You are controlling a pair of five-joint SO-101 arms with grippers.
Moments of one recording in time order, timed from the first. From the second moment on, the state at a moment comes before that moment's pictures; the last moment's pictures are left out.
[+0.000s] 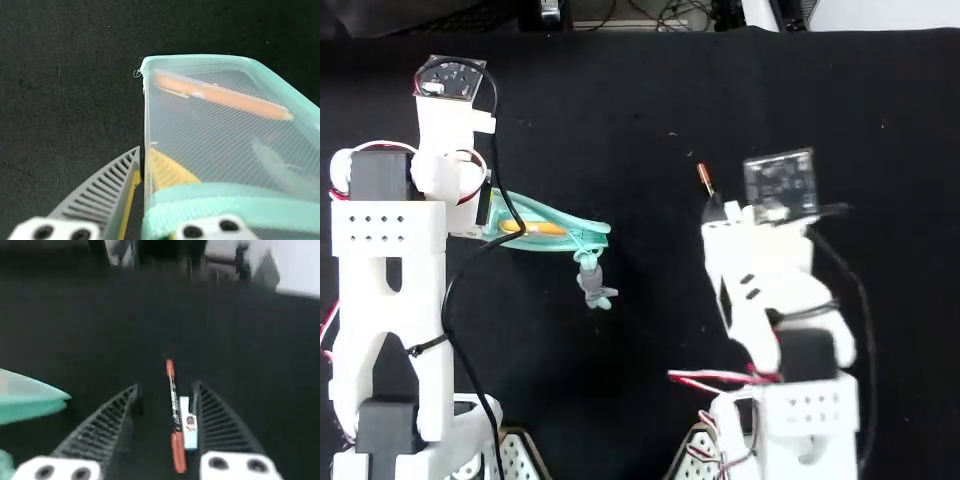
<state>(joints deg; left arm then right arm) -4.6 -17.2 -3.5 100.1 -7.8 -4.0 -67.6 60.3 48.4 8.0</state>
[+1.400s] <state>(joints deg) -4.6 -17.2 -3.5 100.1 -7.8 -2.5 45.2 -28.5 69.2 15.3</state>
